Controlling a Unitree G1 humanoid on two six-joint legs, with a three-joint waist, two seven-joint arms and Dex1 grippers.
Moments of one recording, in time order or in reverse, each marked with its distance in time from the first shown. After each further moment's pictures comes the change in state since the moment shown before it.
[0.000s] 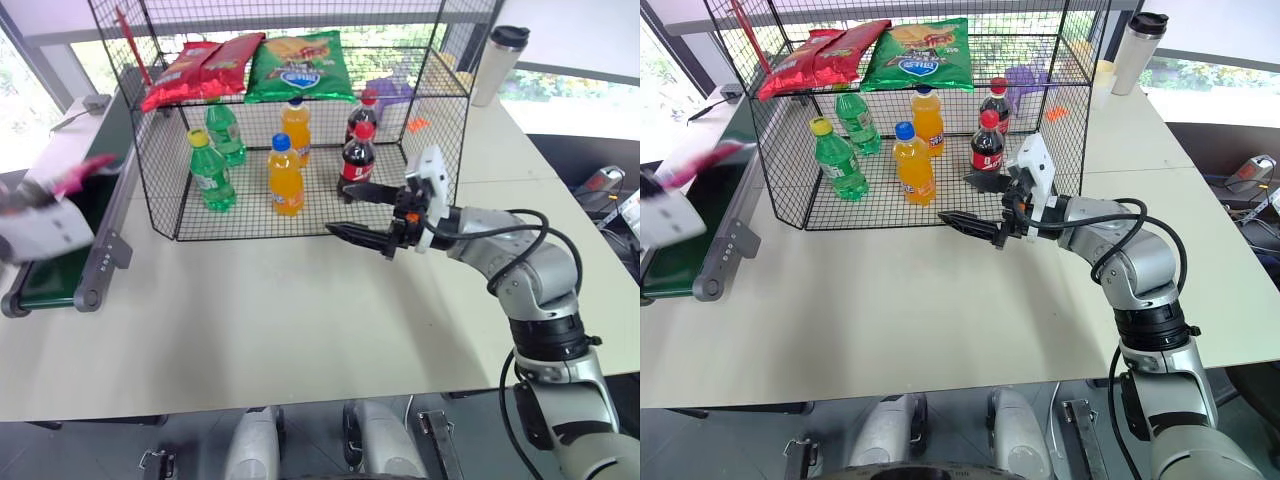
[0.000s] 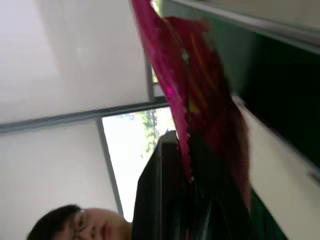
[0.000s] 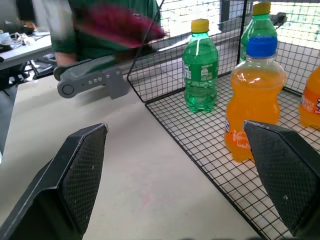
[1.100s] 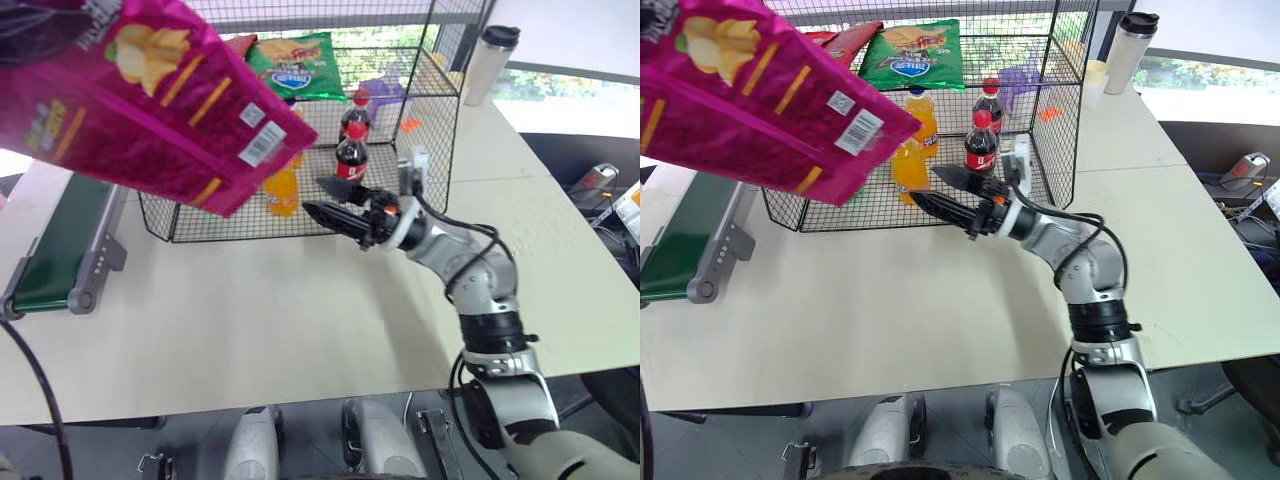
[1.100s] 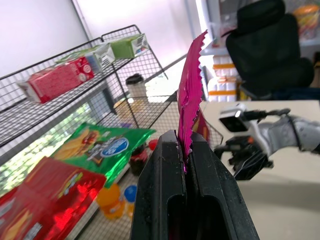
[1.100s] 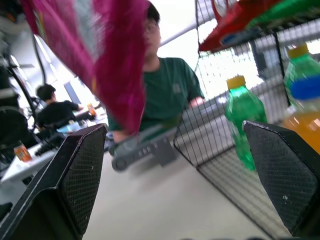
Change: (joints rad) left arm -0.798 0.005 -0.002 -0.041 -1.382 0.858 -0.464; right arm -0.088 0.345 -0.058 0.251 0.111 -0.111 0.068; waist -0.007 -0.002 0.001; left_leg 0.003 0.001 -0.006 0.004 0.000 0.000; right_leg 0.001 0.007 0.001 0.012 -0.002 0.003
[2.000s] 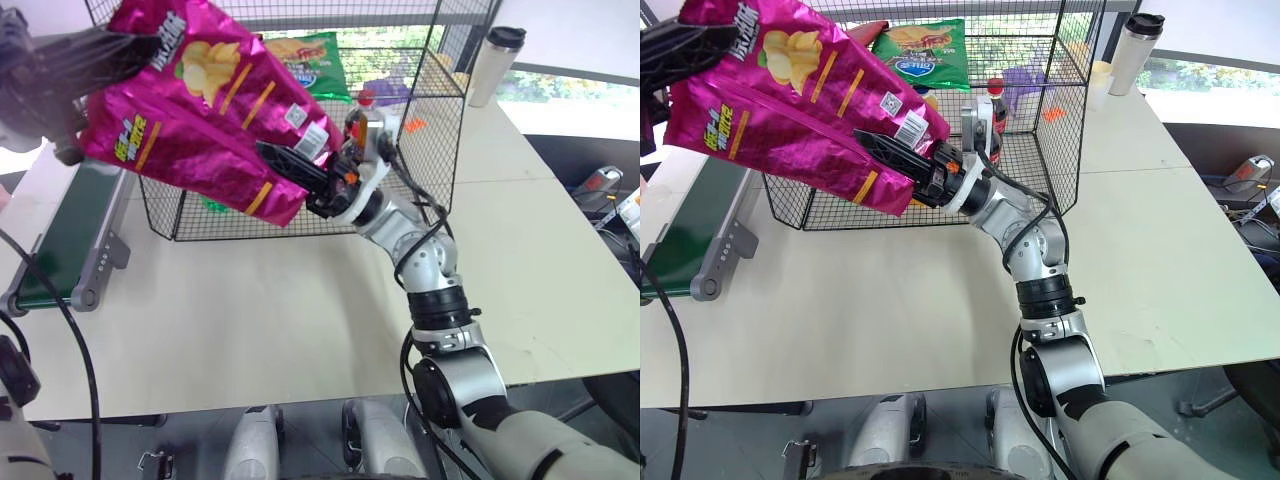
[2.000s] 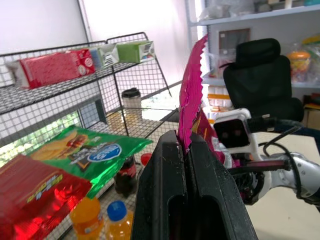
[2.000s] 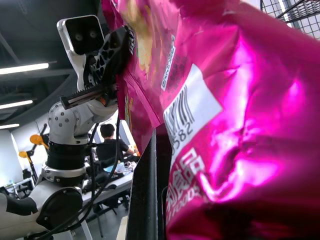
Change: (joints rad) left arm 0.095 -0.160 -0.058 0.031 -0.036 -0.106 0.141; right arm -0.106 0.131 -0.018 0.035 0.041 -0.029 0.008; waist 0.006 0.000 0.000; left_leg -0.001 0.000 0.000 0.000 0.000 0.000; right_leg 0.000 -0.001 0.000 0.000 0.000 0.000
